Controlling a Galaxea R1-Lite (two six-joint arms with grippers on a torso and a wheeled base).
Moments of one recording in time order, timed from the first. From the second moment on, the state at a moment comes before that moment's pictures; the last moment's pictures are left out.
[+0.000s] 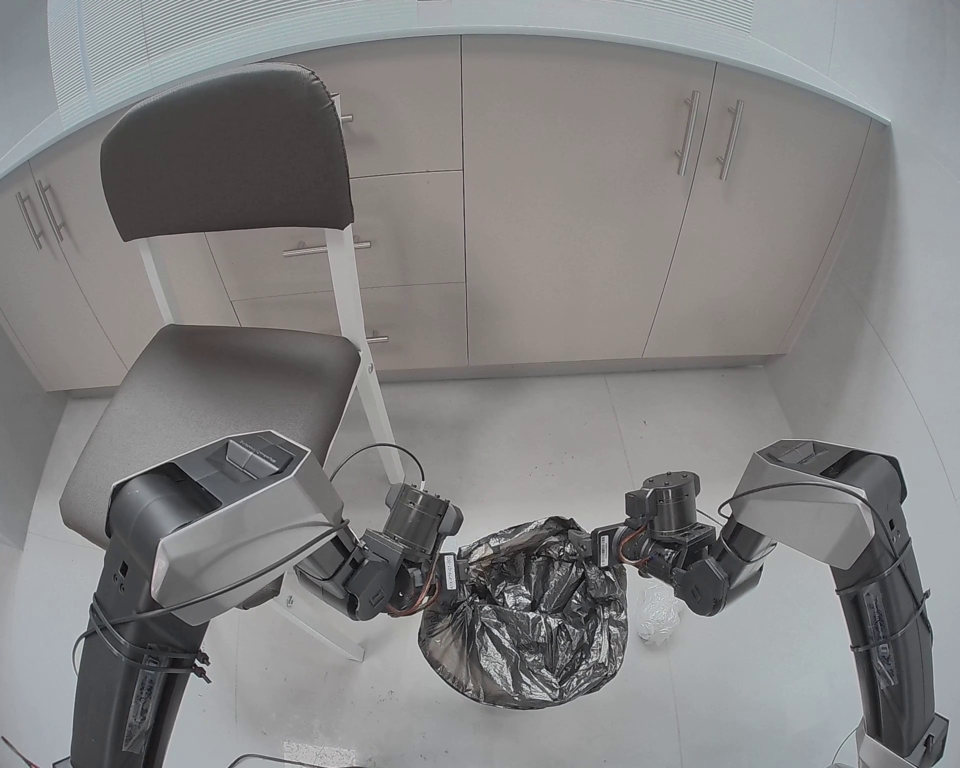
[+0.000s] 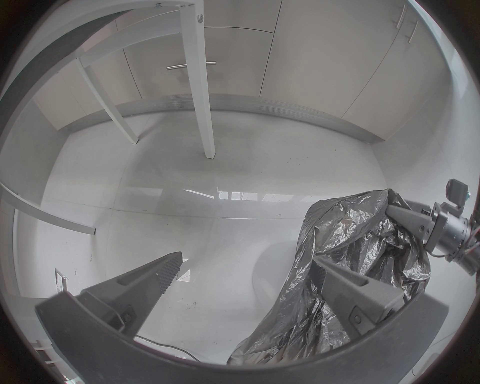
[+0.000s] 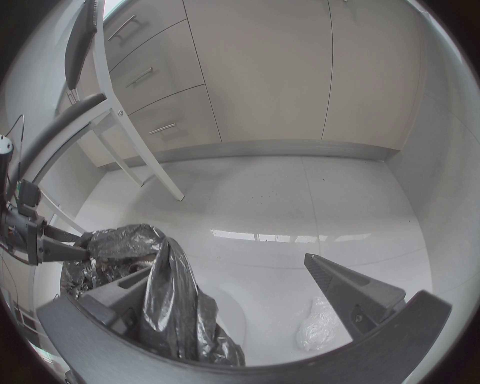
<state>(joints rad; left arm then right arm) -0.56 2.51 -1.21 -0.42 0.25 -0.51 0.38 2.60 -1.09 -1.01 -0.09 0.11</state>
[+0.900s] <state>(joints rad) -0.57 2.51 -1.19 -0.43 0.26 -0.54 0.35 2.47 -0.66 -1.18 -0.08 0.12</state>
